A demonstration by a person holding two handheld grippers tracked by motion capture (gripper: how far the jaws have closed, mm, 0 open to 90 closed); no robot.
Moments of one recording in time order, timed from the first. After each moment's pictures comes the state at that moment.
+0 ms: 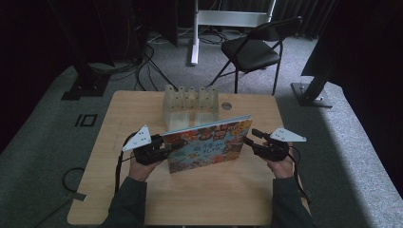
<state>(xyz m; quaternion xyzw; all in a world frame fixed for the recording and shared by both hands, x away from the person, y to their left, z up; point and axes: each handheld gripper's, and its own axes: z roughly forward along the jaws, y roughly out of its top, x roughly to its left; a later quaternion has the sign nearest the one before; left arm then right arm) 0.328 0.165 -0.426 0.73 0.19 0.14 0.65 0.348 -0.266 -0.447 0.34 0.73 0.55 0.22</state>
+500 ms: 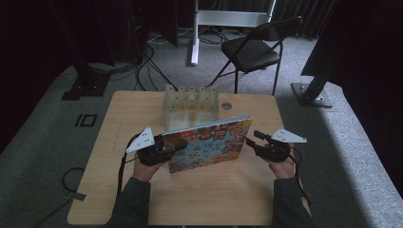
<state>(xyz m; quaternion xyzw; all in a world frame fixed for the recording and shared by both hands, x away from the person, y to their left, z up) 0.329 0.157 -0.433 0.72 0.18 0.14 0.66 0.350 -0.273 -0.456 0.35 0.74 0.54 0.22</state>
